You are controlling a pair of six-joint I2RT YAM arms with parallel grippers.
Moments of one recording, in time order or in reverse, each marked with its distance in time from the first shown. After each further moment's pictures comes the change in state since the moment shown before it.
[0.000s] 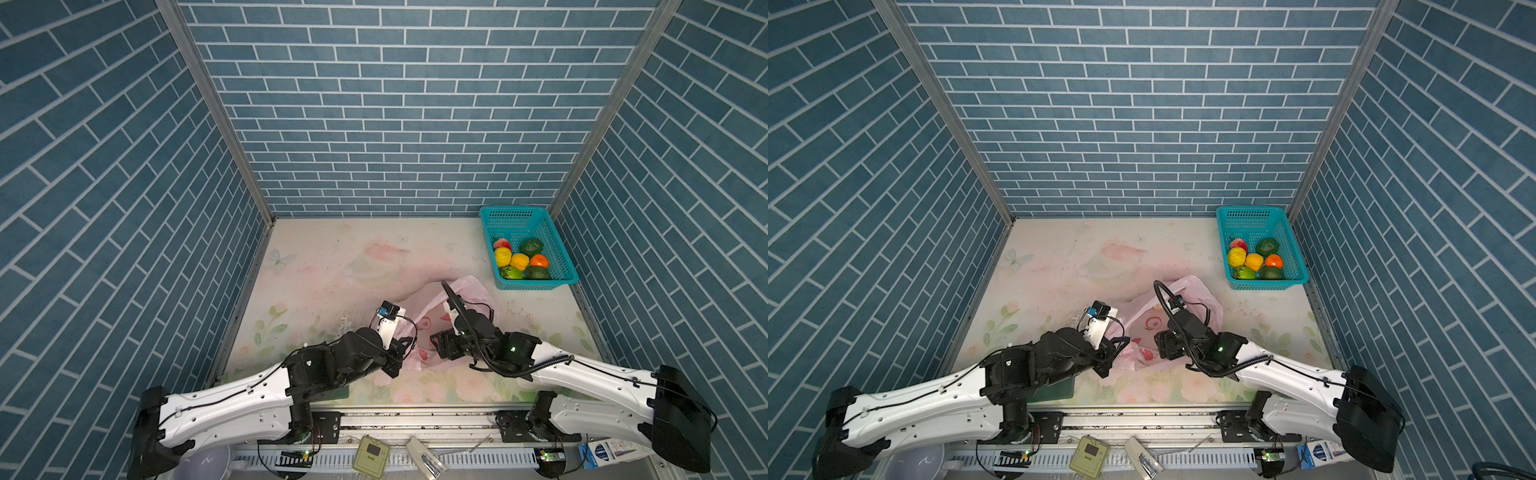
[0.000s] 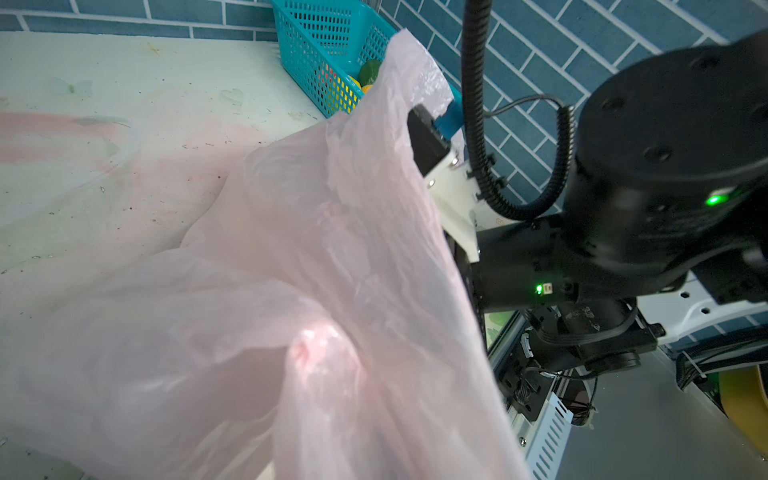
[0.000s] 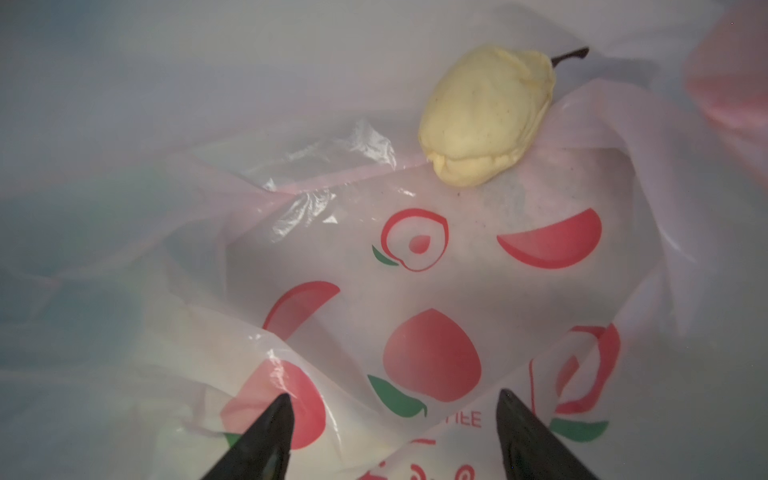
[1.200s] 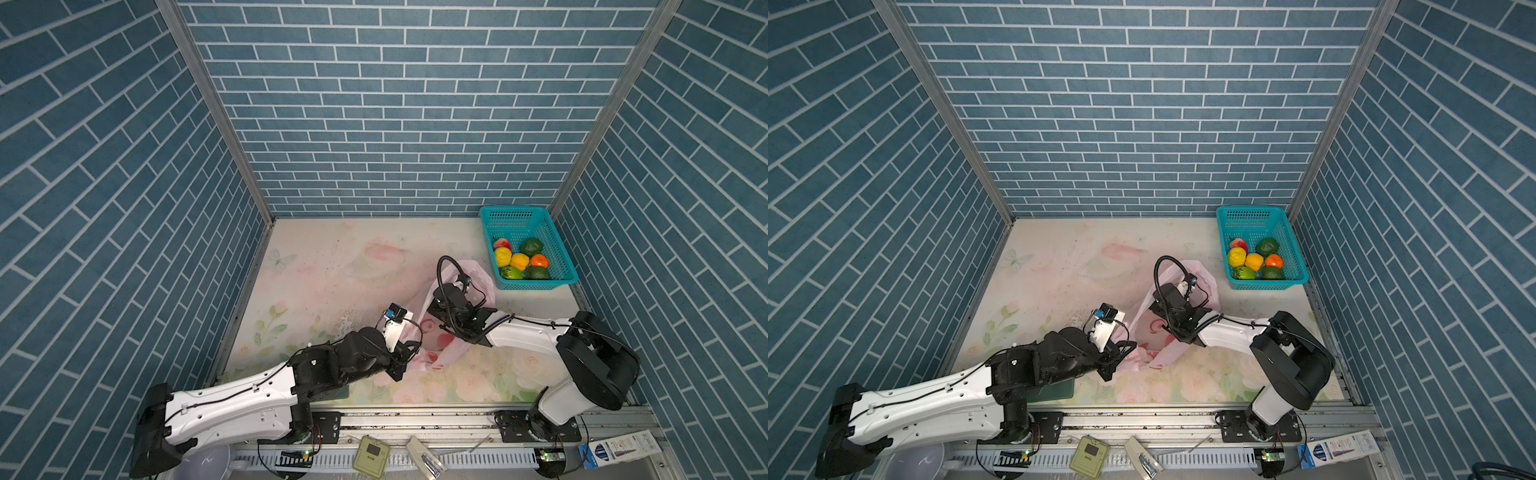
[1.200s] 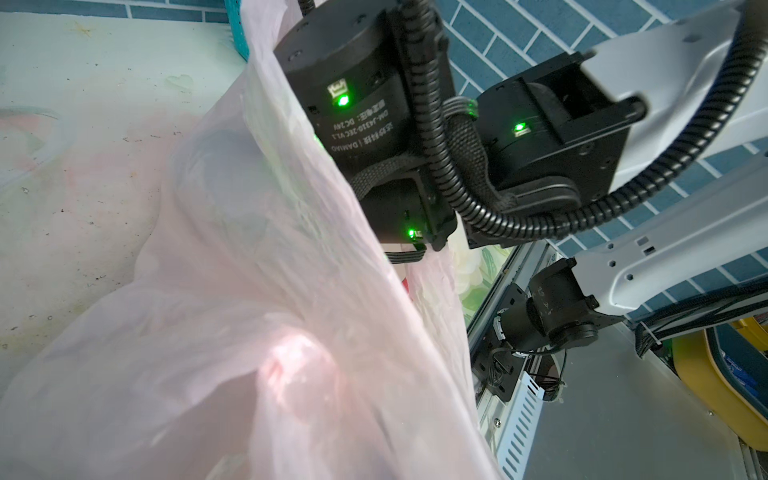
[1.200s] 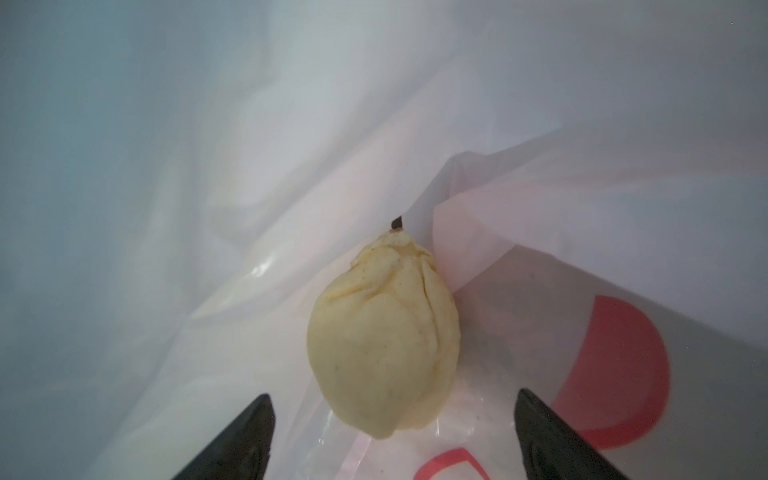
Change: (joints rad) left arm 0.000 0.025 -0.018 0.061 0.099 0.020; right arm -0.165 0.484 0.180 0.373 0.173 0.566
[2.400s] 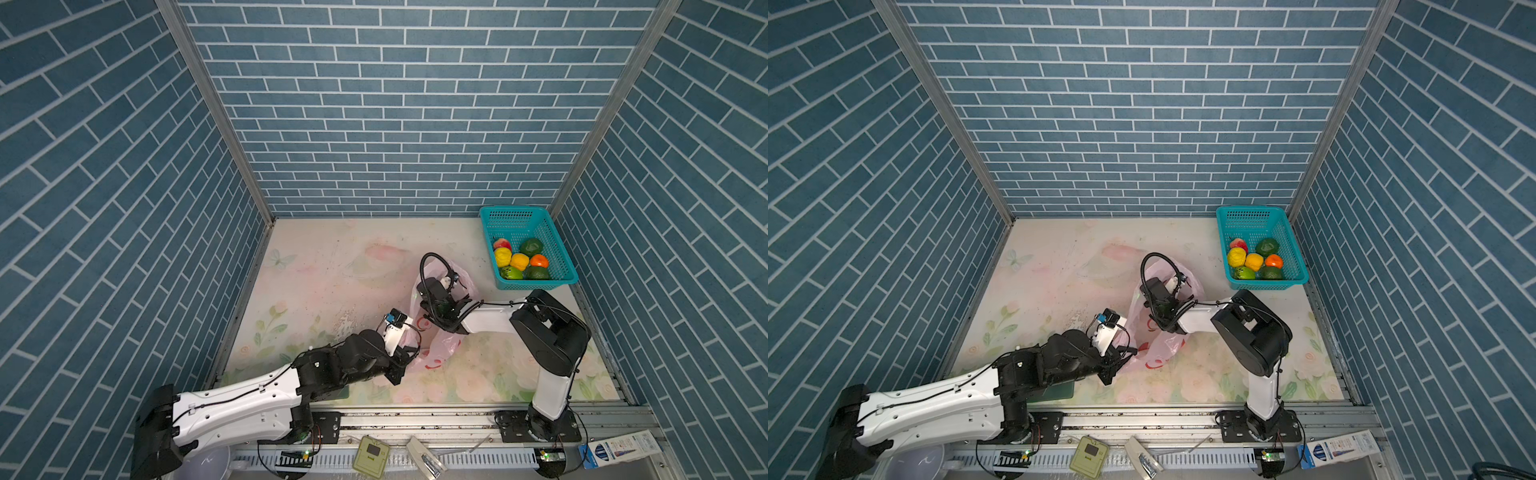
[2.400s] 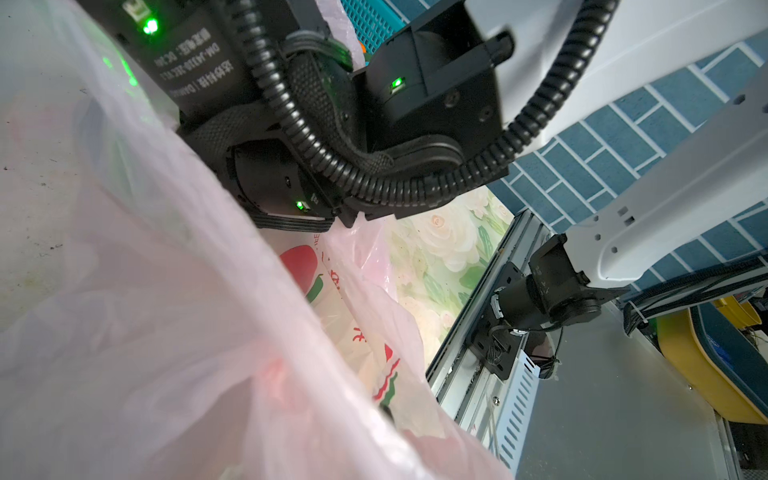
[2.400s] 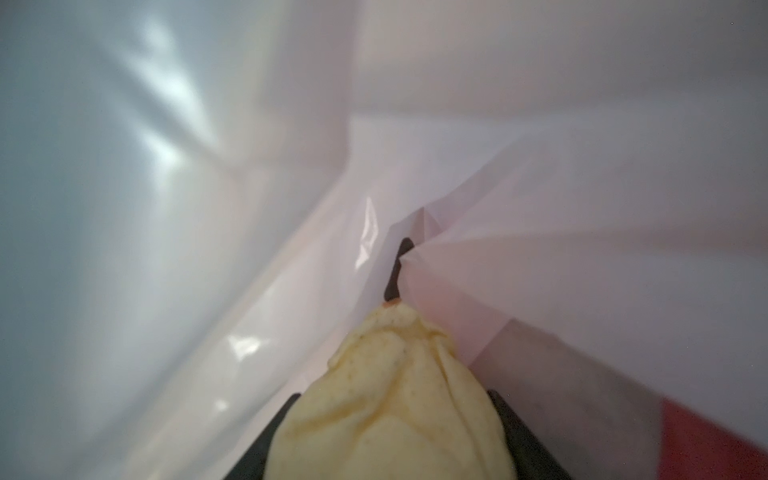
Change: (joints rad) left arm 0.034 0.007 -0.080 0.064 0.089 -0.007; right arm -0.018 0.252 0.161 0.094 0.064 0.059
